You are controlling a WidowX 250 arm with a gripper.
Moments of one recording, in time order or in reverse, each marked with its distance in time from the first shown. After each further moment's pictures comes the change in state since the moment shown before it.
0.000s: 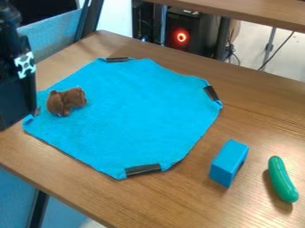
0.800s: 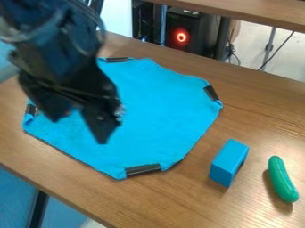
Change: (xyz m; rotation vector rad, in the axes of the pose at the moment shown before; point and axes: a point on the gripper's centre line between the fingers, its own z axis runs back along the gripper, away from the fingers) arm 0.064 -0.015 -0.060 0.006 -0.333 -0.020
